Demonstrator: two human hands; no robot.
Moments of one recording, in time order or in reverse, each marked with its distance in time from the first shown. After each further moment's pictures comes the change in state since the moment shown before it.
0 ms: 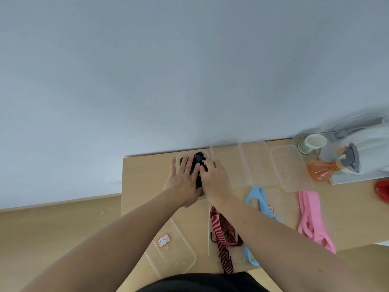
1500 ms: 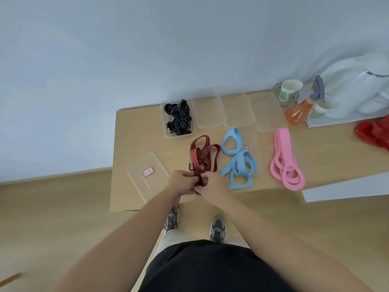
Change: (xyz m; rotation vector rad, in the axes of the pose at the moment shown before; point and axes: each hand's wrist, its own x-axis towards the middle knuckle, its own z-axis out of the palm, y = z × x) left_hand -0.139 0.157 0.071 -1.622 -0.044 -0.591; right_hand -0.230 0.015 -0.025 0.731 -0.444 0.478
